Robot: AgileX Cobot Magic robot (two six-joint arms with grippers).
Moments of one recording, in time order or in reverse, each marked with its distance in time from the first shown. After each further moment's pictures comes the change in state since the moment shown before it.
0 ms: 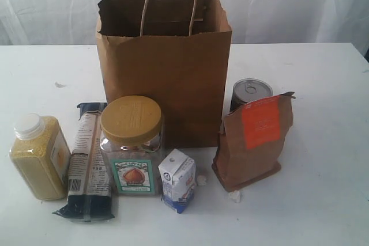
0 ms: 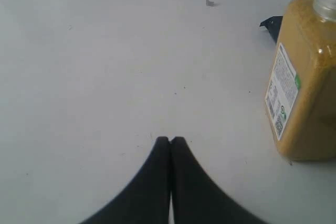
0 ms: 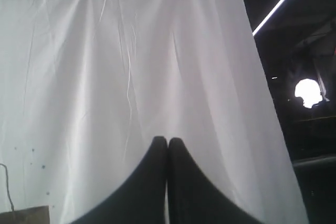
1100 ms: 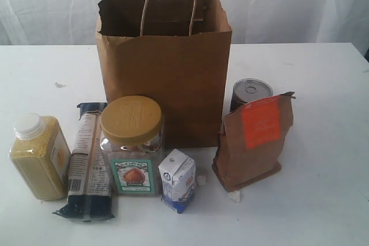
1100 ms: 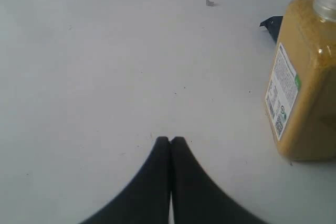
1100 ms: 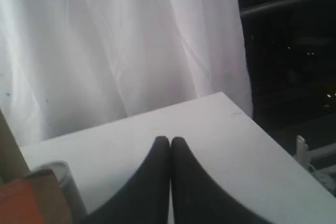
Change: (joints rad) left arm 0.000 0.000 0.000 0.000 0.000 0.000; right arm 0.000 0.008 -0.204 -0.488 0.796 0.465
